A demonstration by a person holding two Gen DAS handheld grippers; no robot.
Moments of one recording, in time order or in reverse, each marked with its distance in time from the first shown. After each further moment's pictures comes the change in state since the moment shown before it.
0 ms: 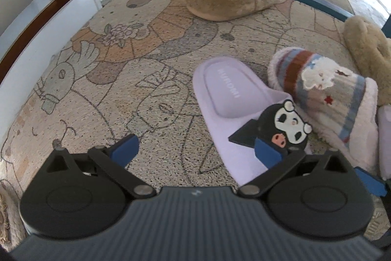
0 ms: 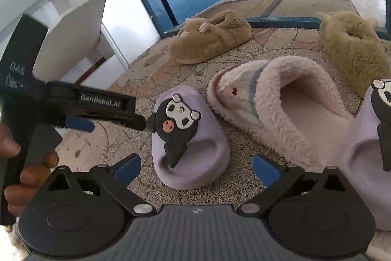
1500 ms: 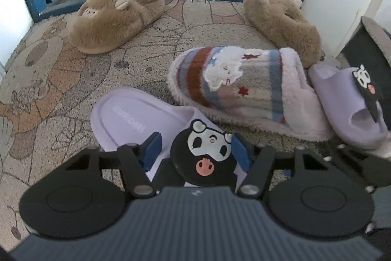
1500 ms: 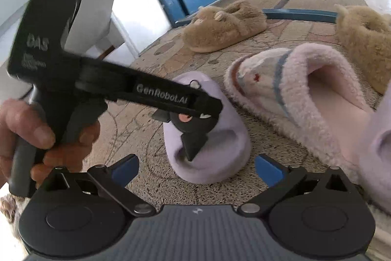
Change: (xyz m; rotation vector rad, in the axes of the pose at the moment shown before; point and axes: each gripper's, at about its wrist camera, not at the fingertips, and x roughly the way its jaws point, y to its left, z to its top) left arm 0.017 -0.039 0.008 0.357 -0.083 -0.360; right arm 0.021 0.018 -0.010 -0.067 0.061 0.040
